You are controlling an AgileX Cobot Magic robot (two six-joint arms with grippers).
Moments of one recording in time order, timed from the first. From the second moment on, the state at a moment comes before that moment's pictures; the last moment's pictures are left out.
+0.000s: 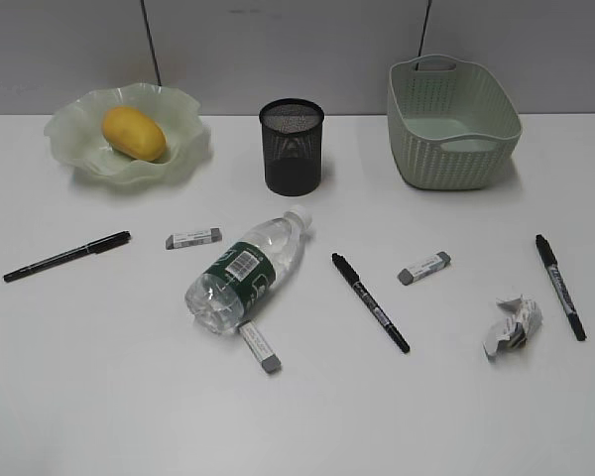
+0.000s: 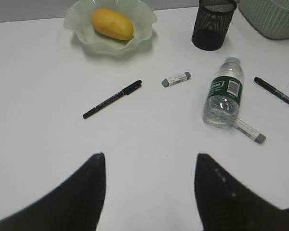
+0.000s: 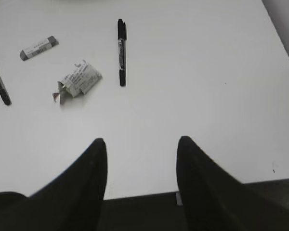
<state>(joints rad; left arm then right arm) -0.14 0.19 -0.56 -0.15 0.95 0.08 -0.02 0.18 -0.50 -0.01 1.04 0.05</state>
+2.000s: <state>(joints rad) -0.14 0.19 -0.55 -0.15 0.95 0.08 0.13 1.73 -0.78 0.32 0.51 0.18</state>
